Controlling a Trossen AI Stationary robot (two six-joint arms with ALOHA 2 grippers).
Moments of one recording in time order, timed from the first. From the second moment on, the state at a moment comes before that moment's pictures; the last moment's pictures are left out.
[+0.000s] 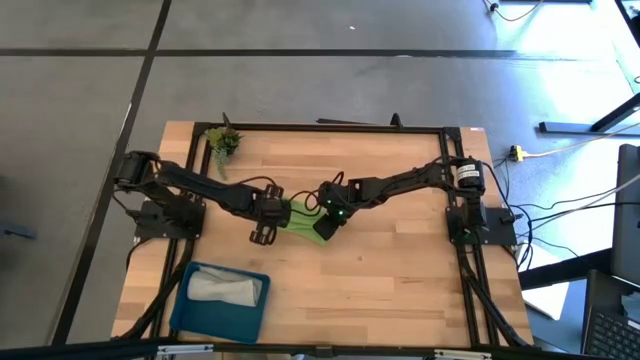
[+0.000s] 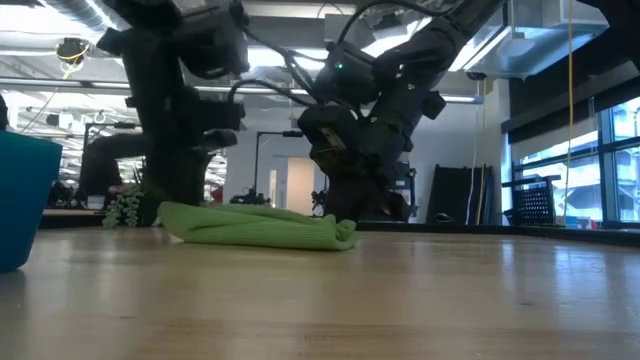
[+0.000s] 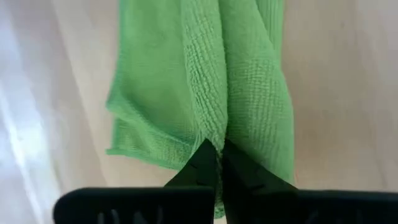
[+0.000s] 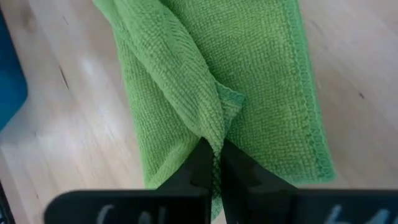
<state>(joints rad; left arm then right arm) -0.06 1.54 0.80 -0.54 -0.22 0.24 -0.06 2.00 1.20 -0.23 -0.28 0.72</state>
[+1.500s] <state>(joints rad) -0.05 1.34 0.81 -0.48 -0.40 0.23 -0.06 2.00 1.20 -0.24 -0.28 0.75</state>
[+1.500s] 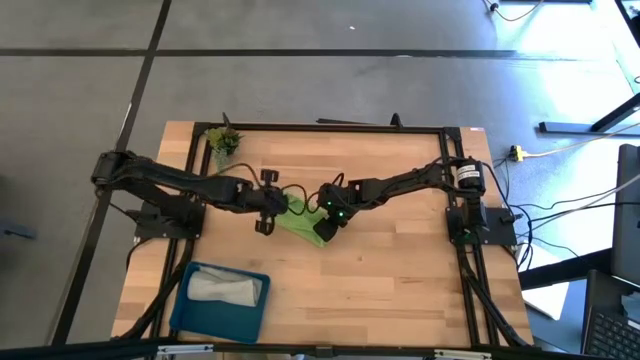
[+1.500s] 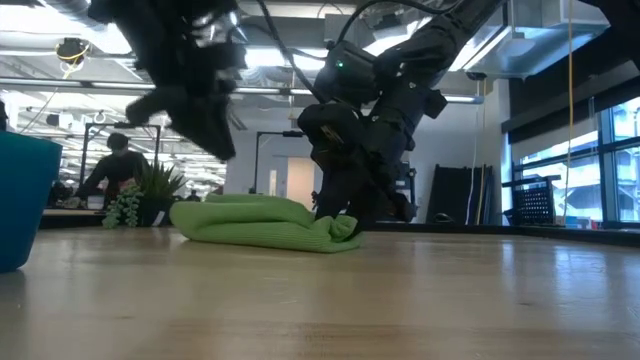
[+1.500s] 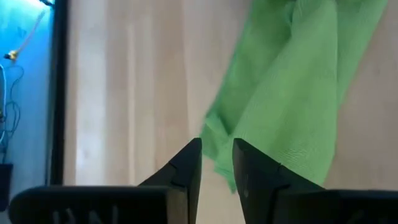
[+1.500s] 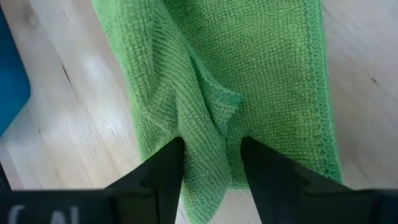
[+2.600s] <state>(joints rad) 0.03 1.51 0.60 -0.10 -0.13 0.22 -0.06 2.00 1.31 -0.28 -0.31 0.70</state>
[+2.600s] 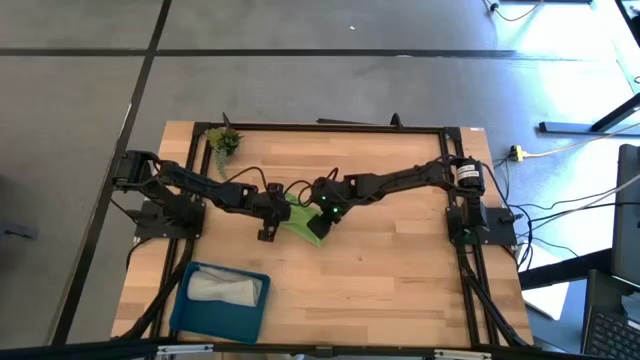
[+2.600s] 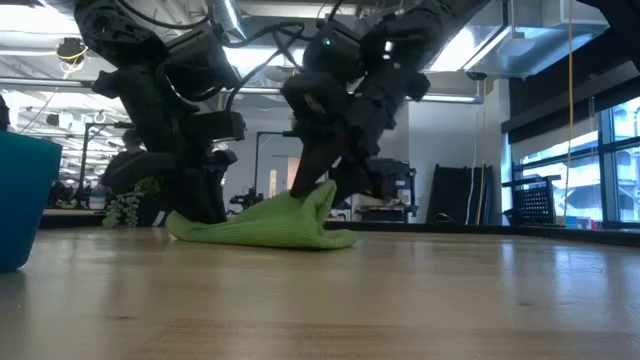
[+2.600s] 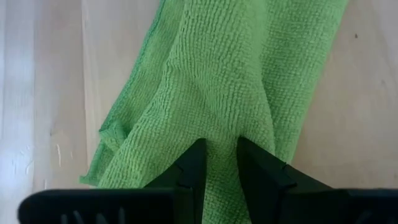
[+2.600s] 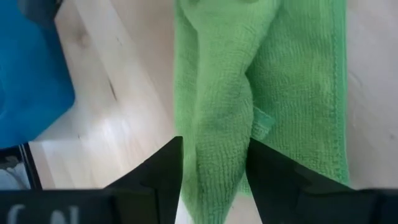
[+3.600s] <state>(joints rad) 0.01 1.25 0.60 -0.20 -0.18 0.27 0.23 1.99 1.33 -0.17 0.24 0.15</state>
